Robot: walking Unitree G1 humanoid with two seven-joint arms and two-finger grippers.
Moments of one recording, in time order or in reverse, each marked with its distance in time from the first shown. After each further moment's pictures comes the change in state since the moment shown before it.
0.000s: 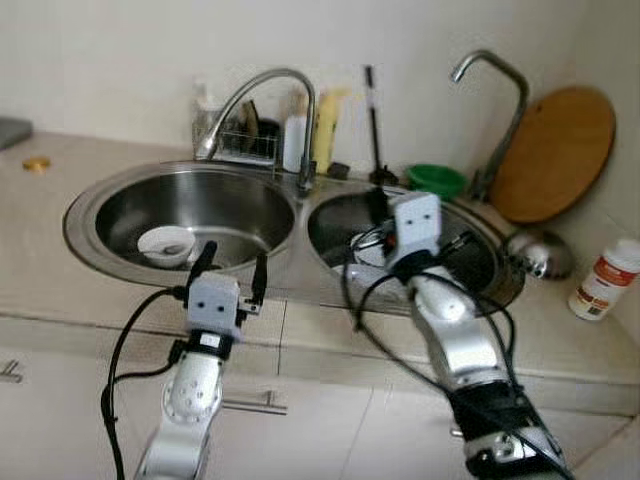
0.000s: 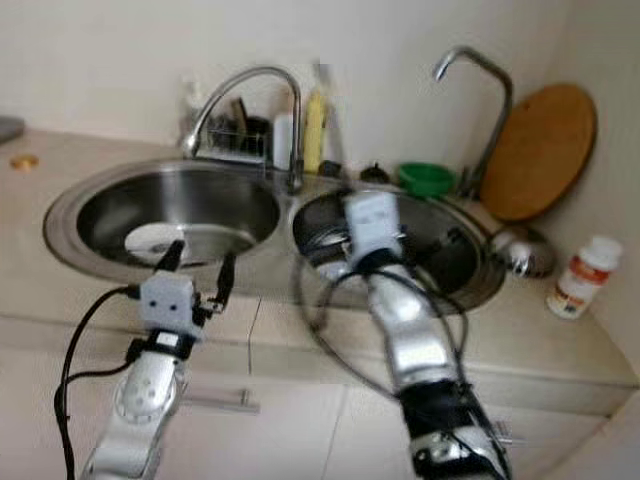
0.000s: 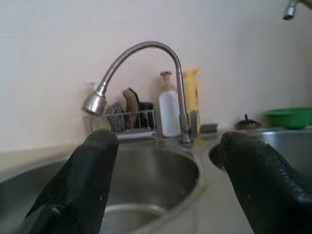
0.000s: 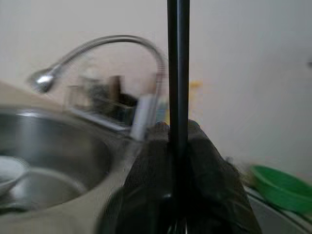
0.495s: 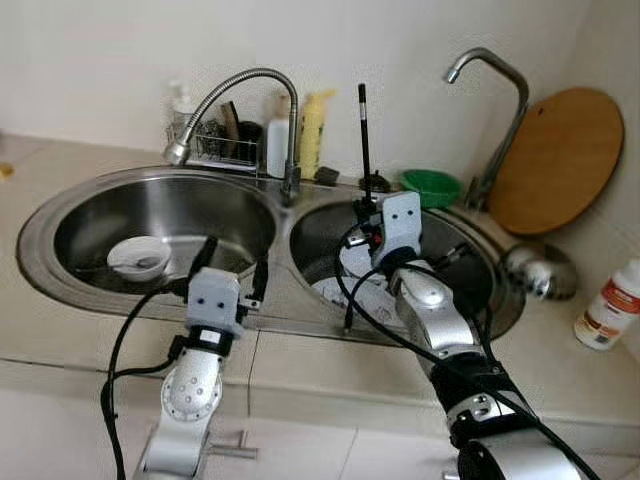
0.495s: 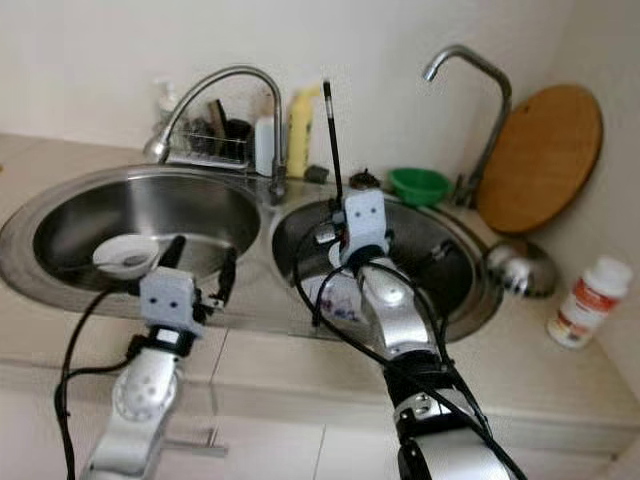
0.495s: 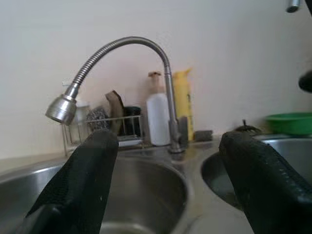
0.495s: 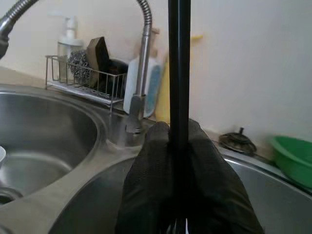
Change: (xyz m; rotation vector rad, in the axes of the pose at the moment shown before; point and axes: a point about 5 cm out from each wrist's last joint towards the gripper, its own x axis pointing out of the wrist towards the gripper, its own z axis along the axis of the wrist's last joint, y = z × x) left arm 0.003 0.003 0.004 0.007 -0.019 0.000; right arm 0.018 0.019 -0.027 0.091 0.124 0.053
